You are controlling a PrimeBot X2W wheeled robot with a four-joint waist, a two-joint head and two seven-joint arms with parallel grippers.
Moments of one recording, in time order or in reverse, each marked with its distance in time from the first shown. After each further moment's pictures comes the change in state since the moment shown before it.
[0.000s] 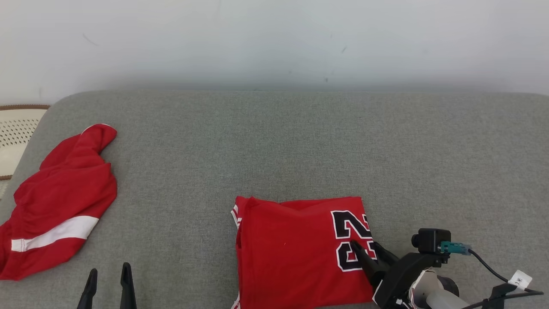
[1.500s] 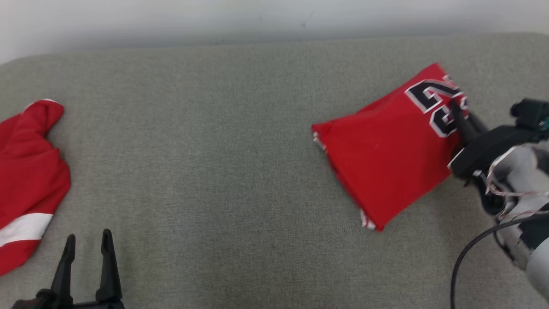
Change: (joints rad) left arm -0.071 0.000 0.063 -0.075 0.045 -0.035 0.000; right arm -0.403 -0.180 -0.097 0.110 -0.060 0.000 -0.066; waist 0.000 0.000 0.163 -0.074
